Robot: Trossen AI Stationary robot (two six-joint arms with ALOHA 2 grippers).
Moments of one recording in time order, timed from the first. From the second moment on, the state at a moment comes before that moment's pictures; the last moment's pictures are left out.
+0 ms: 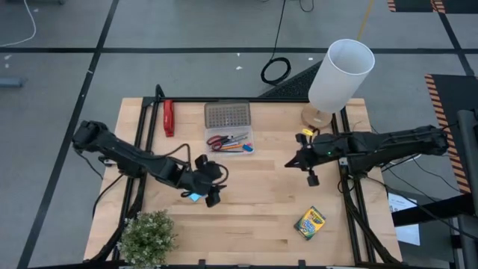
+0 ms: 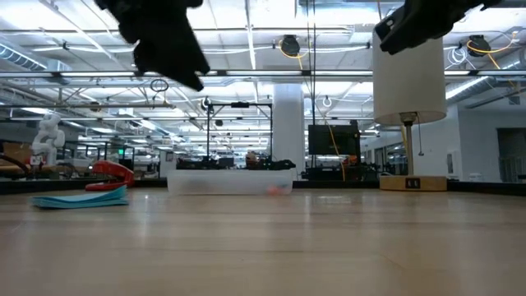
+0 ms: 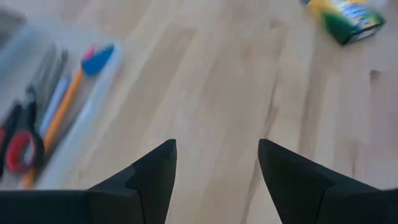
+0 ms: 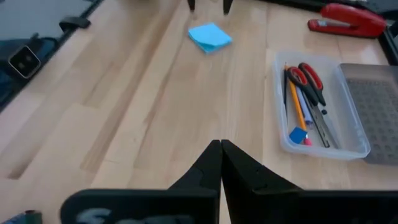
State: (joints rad) left arm -0.35 1.47 1.01 -0.41 -0.39 -0.57; right arm 0.08 0.90 0.74 -0.46 -0.05 -0.14
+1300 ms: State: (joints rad) left arm -0.36 1.85 1.16 -0.94 -0.26 -1.41; right arm 0.09 0.88 0.74 -0.41 -0.05 -0.25
